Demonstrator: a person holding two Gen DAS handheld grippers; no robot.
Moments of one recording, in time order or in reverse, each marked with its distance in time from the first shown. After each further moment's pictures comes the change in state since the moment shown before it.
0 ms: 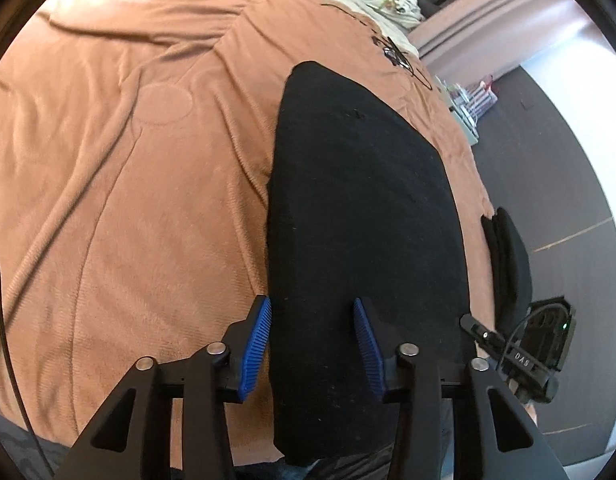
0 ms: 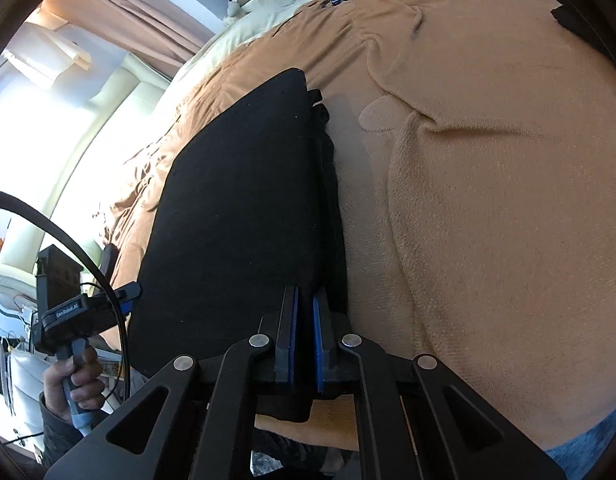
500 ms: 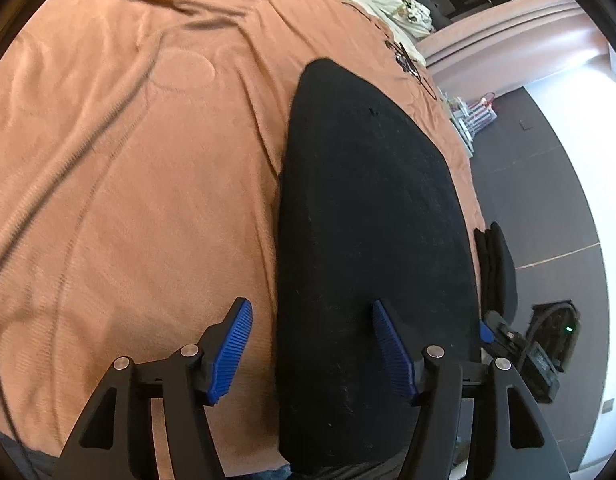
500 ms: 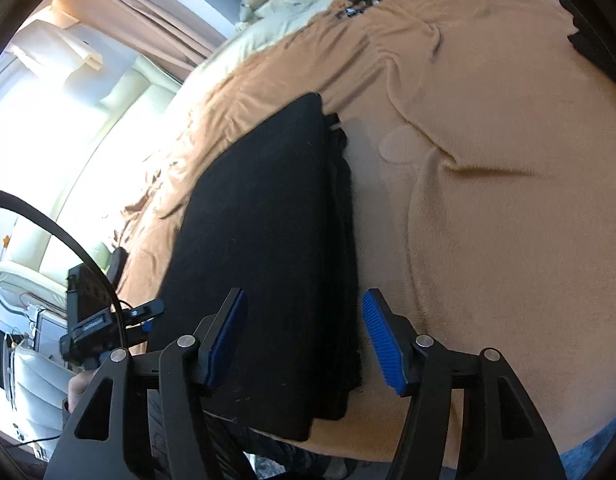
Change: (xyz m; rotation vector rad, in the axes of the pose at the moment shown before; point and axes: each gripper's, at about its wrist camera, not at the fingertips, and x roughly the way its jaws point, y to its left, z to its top) left arm 0.013 0.023 -0.008 -0.082 0.018 -0.084; right arm 0.002 0.002 0.009 0.000 -0.004 0.016
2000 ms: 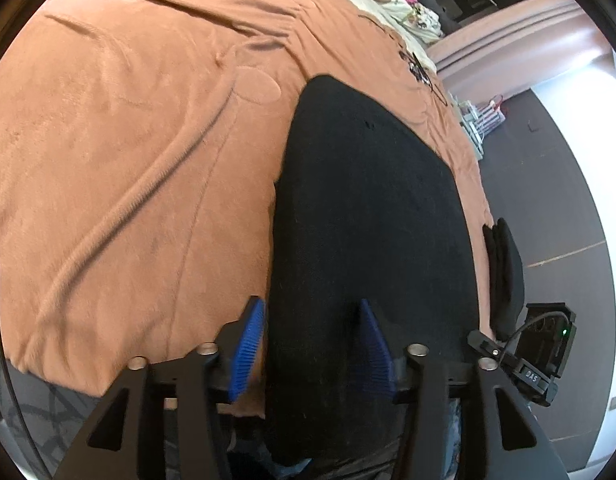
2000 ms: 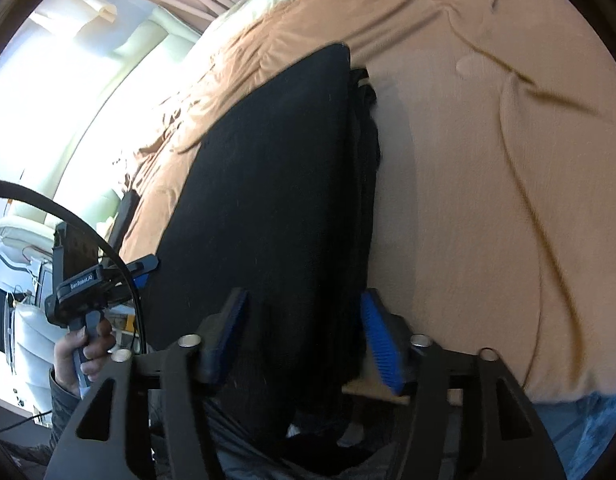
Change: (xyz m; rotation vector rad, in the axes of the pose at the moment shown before) left arm -0.059 0.032 -0.010 0.000 -0.035 0.062; right arm 0.056 0.033 0.013 -0.062 0.117 0.036
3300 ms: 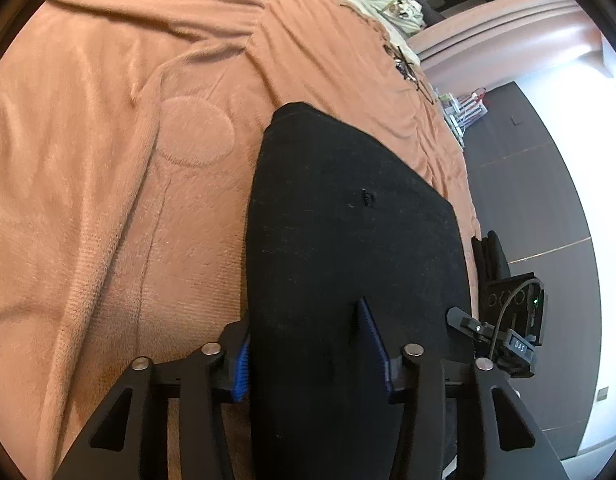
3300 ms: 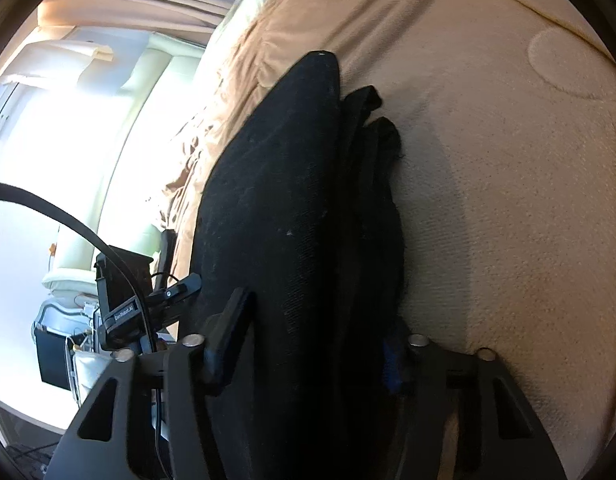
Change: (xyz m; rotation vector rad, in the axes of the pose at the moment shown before) left arm 0.052 -0.006 0.069 0.058 0.051 -0.091; right arm 0.082 -0.060 0.054 0.140 0.043 0.253
